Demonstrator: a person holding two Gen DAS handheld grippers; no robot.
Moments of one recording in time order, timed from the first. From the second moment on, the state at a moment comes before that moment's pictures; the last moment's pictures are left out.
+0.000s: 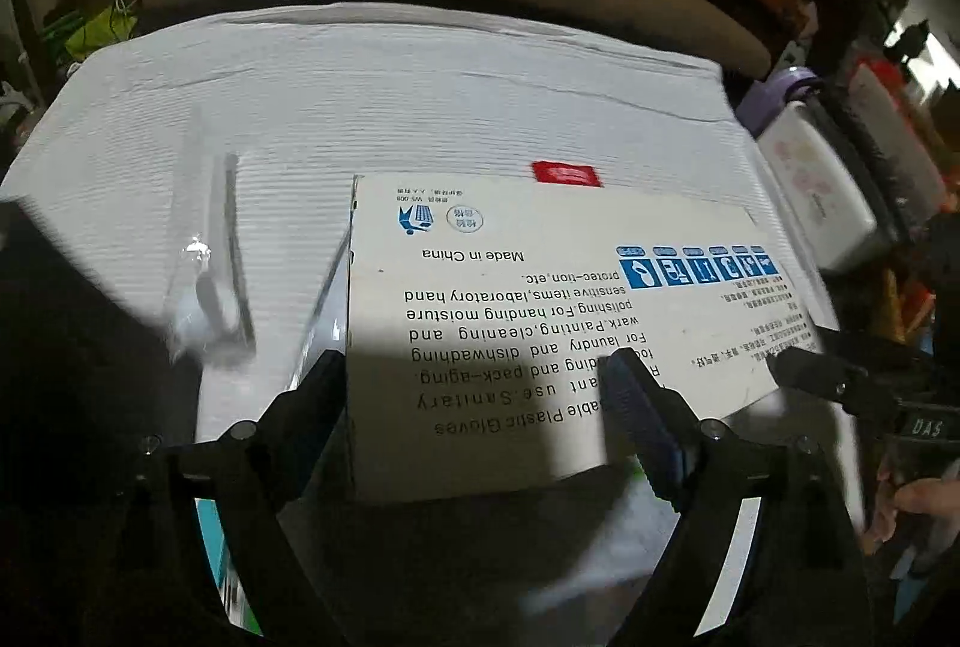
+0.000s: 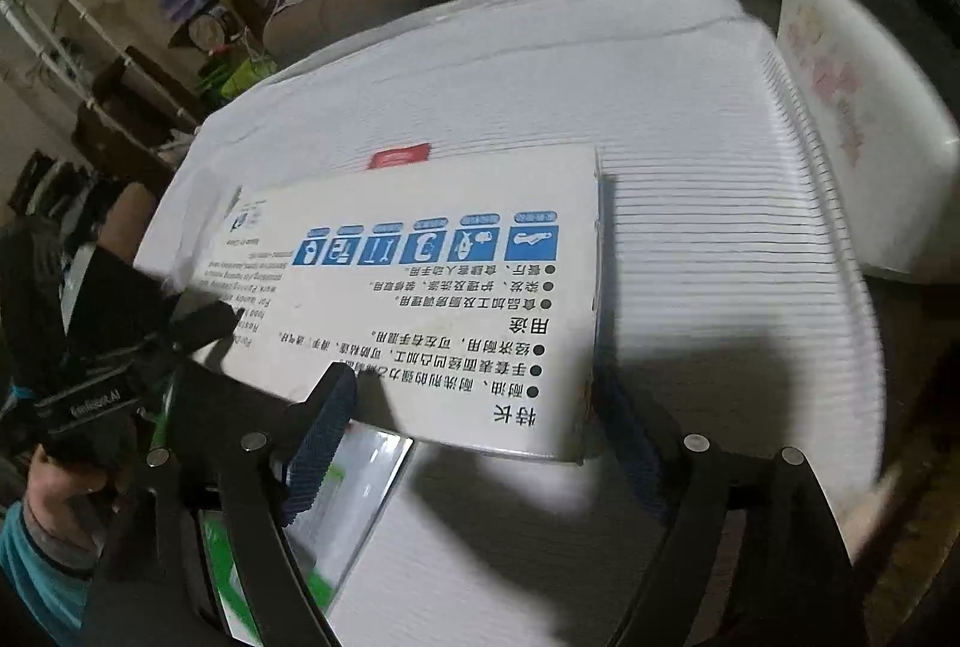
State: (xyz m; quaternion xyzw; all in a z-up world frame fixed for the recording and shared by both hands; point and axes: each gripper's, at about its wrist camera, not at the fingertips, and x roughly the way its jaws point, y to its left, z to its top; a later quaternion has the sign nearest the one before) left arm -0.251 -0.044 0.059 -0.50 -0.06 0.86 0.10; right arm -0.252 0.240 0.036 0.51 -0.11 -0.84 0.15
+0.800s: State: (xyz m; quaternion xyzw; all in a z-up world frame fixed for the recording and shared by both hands) left arm 0.077 -0.081 0.119 -0.60 -0.10 0.78 0.17; right arm 0.060 0.250 0.112 0.54 -0.22 -0.78 0.24
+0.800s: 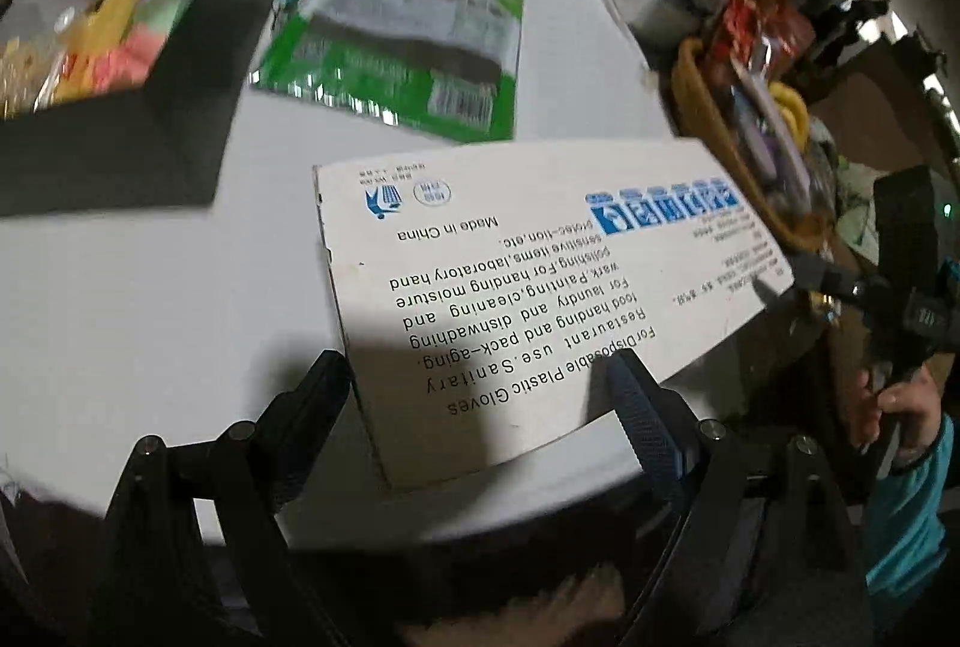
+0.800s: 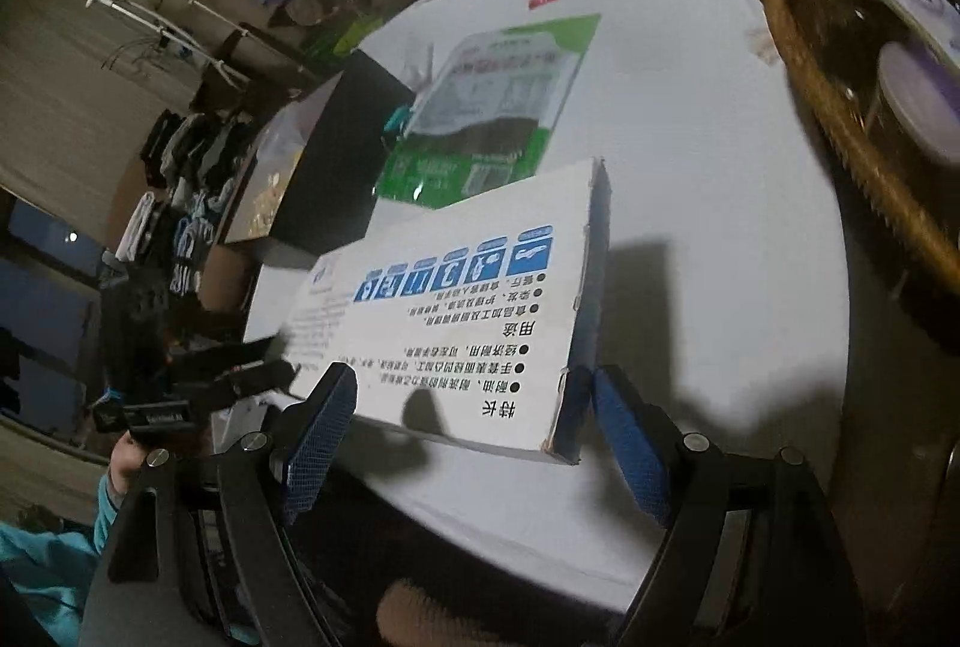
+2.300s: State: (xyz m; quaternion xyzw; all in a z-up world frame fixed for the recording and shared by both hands) left arm 0.146 -0.059 0.133 -0.49 0.12 0.83 0.23; right arm 0.136 0.214 0.108 0.53 0.03 -0.82 0.21
